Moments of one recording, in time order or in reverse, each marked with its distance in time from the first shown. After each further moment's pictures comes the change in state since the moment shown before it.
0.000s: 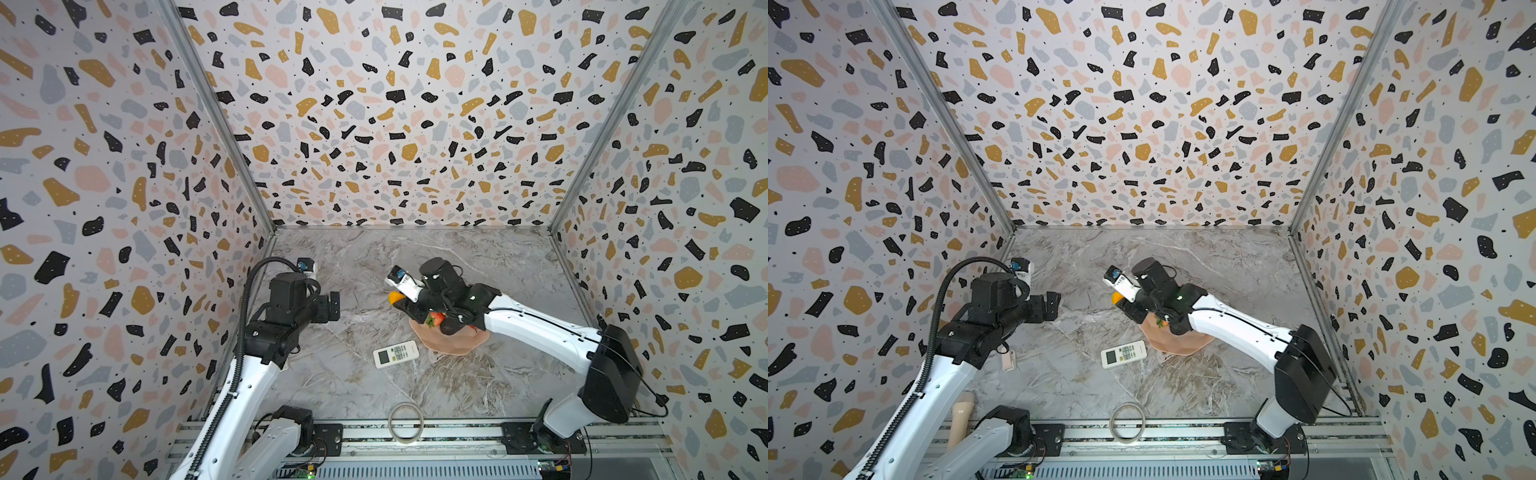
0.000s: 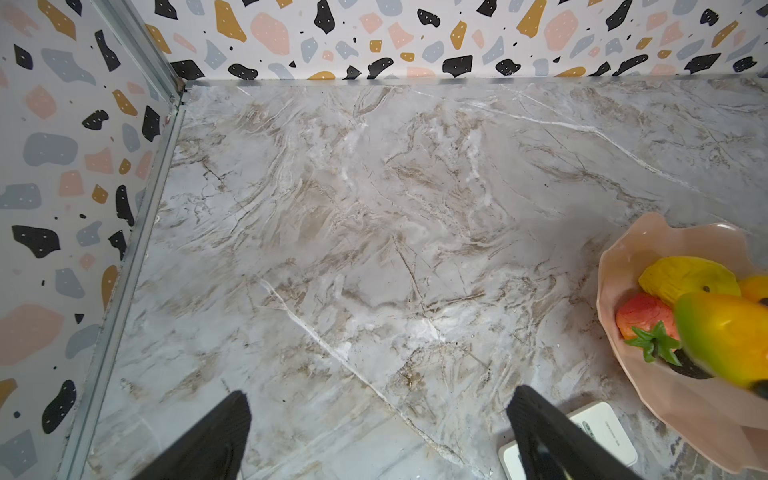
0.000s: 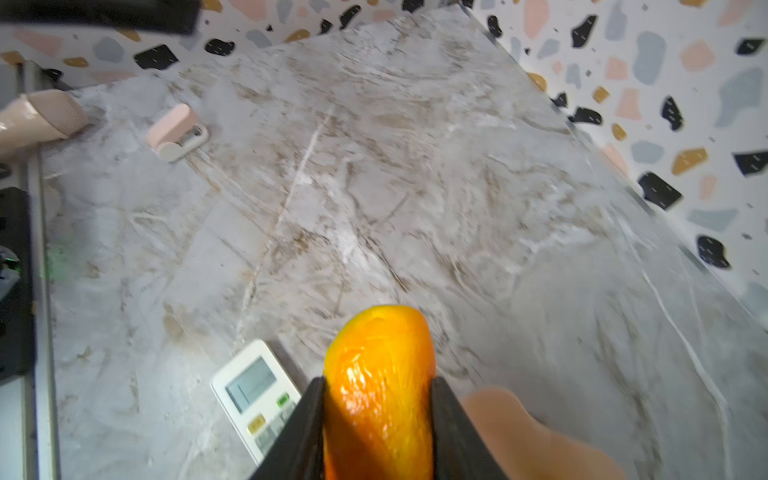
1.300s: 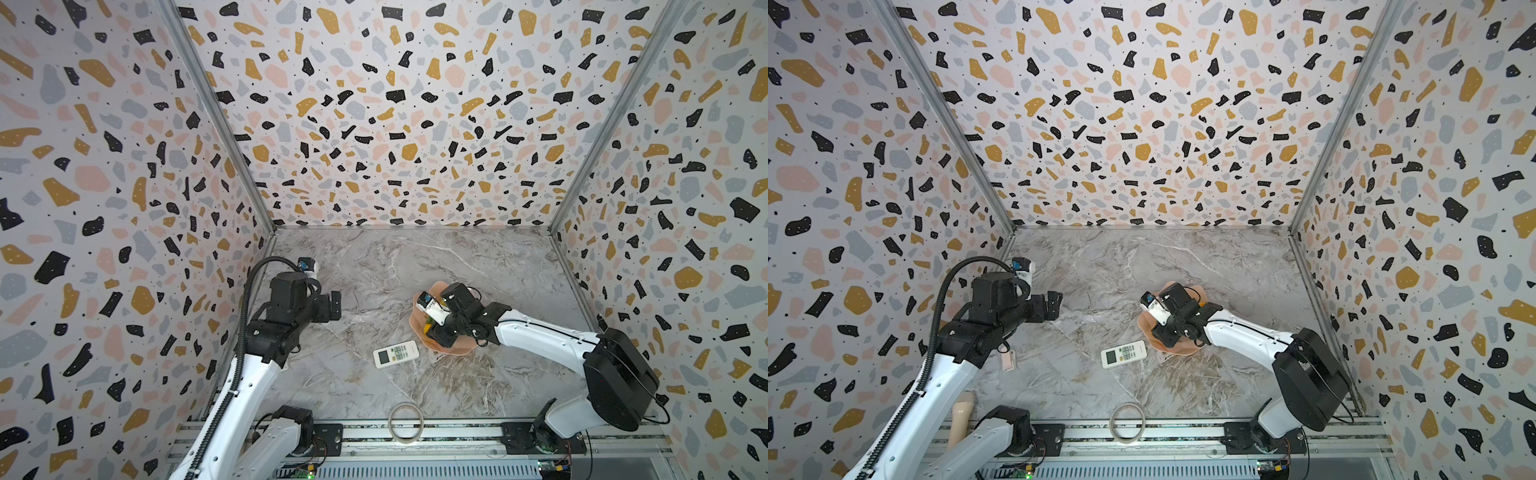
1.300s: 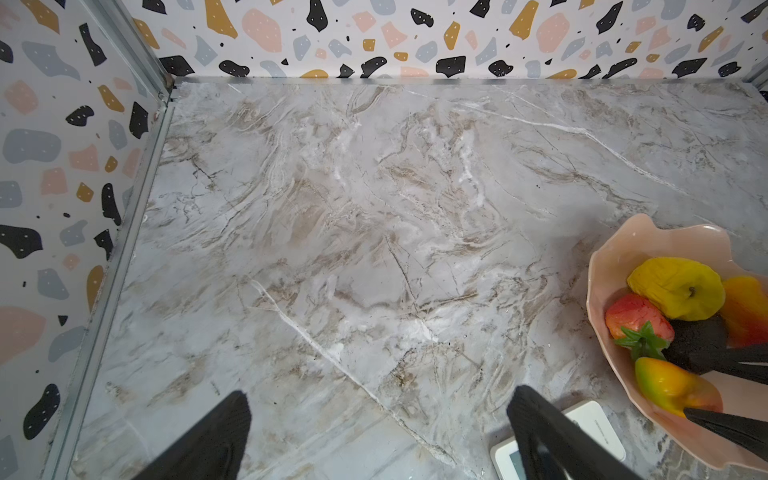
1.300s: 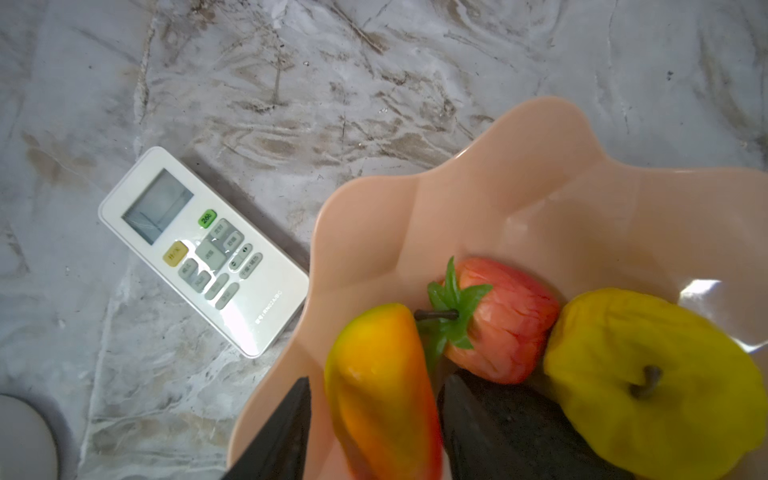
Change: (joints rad) left arm 0.000 0.007 0.000 0.007 0.013 -0.007; right arm -0.086 -0.014 -0.289 -0.010 -0.009 0.057
